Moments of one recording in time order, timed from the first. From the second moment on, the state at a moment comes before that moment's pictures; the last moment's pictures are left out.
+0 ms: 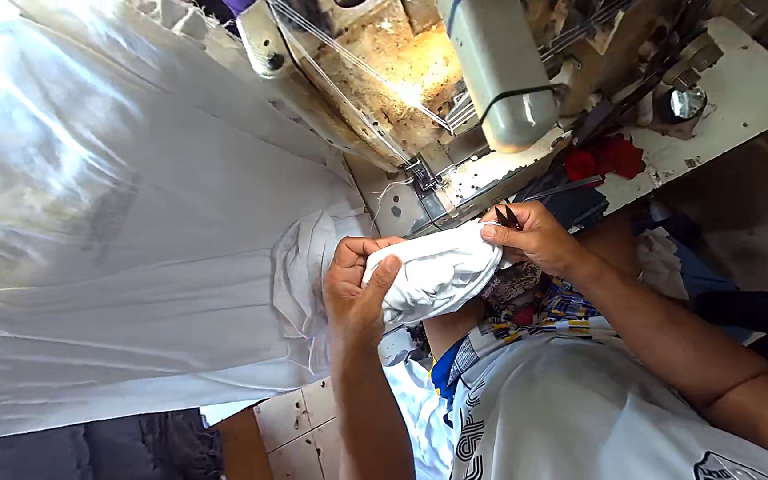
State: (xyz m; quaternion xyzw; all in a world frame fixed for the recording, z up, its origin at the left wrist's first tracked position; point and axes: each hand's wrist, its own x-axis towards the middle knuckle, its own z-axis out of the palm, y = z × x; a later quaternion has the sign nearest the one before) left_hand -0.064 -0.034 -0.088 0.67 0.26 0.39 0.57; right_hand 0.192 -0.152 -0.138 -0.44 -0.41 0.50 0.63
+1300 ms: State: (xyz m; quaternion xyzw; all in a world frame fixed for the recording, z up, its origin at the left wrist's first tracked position) left_hand -0.030 -0.048 -0.115 0.68 0.39 0.40 0.48; right_hand 0.189 -0.118 -0.148 -0.50 -0.54 0.44 0.51
